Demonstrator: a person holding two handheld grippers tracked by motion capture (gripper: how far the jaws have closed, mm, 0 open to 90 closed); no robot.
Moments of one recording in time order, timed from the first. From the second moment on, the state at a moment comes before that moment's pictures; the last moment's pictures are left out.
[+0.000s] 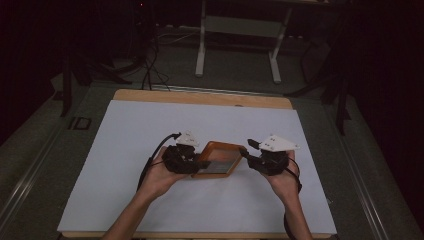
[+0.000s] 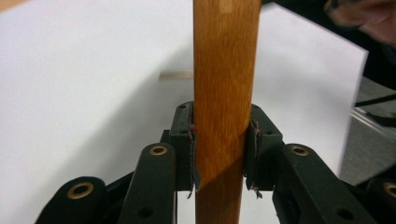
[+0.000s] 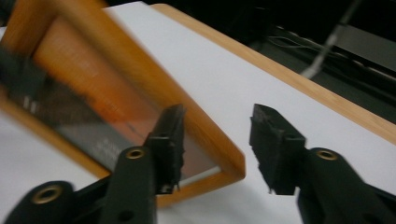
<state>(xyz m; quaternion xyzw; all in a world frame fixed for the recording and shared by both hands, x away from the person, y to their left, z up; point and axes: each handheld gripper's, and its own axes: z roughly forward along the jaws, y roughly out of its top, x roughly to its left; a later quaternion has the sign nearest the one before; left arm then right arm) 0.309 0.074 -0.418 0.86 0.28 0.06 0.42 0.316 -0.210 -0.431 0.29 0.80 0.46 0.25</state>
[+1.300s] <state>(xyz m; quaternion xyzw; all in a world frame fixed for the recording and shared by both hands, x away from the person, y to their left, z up) 0.323 0.080 -0.404 0.87 0.20 0.05 0.46 0.321 -0.185 -0.450 0.16 0.84 0.50 0.12</state>
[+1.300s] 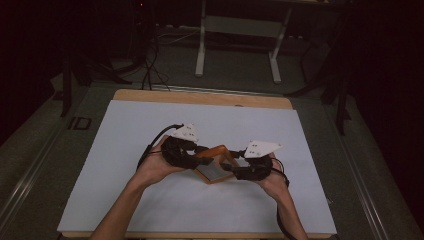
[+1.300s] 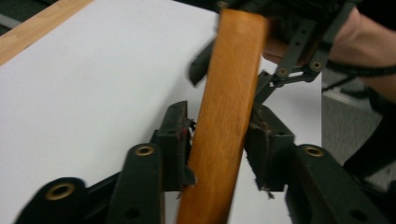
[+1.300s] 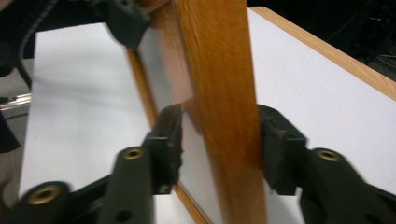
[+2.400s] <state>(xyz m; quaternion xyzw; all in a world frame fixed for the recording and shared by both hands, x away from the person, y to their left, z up) 0.317 0.112 -0.448 0.79 0.29 0.08 0.53 0.314 -0.198 -0.454 0.15 0.84 0.50 0.13</state>
